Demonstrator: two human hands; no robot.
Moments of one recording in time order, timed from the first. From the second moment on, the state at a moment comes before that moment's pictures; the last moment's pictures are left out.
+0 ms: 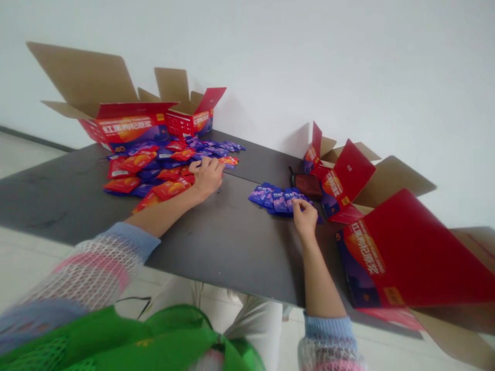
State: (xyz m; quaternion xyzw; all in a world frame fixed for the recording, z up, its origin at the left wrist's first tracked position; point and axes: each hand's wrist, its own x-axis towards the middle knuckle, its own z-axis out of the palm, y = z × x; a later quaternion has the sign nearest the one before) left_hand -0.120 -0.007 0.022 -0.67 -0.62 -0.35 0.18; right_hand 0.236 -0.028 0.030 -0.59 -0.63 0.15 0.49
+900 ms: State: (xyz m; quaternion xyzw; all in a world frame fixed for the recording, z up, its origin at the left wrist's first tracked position) left_hand -0.043 -0.052 -0.010 -0.81 -0.35 -0.47 -0.01; right_hand 0.159 -0.069 0.017 -0.44 -0.62 0.42 0.49
